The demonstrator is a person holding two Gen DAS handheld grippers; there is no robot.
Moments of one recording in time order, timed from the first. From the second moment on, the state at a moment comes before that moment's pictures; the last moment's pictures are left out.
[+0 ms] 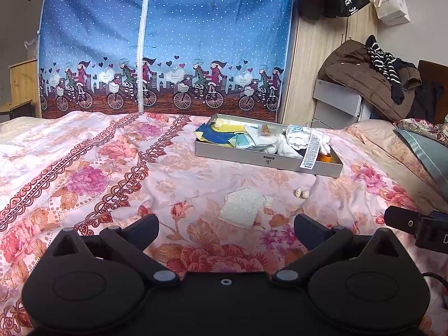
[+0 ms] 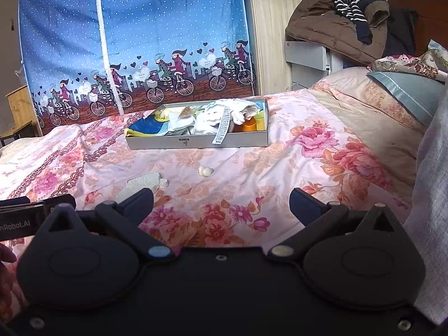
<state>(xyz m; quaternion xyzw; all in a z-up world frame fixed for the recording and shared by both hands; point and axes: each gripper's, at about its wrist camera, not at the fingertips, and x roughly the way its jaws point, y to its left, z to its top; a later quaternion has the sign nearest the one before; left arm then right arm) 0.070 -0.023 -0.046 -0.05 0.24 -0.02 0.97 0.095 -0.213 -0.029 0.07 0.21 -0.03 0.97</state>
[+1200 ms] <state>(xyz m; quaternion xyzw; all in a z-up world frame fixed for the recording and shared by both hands) 0.069 -0.026 -0.049 -0.03 0.24 -0.03 0.97 0.094 -0.209 -0.032 0.07 0.22 -0.03 0.97</state>
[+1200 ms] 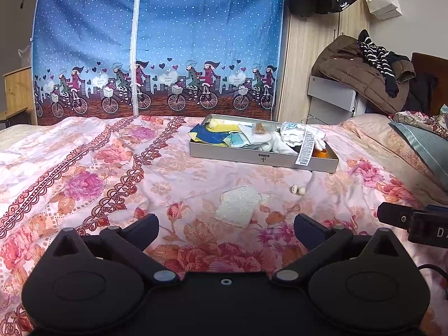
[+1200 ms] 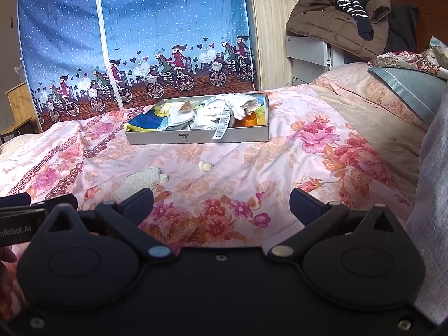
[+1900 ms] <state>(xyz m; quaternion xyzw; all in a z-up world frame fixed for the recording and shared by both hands) 0.071 -0.026 -0.051 -0.02 0.24 -0.03 0.97 0.100 -0.207 -0.036 0.08 0.24 -0.02 0.97</state>
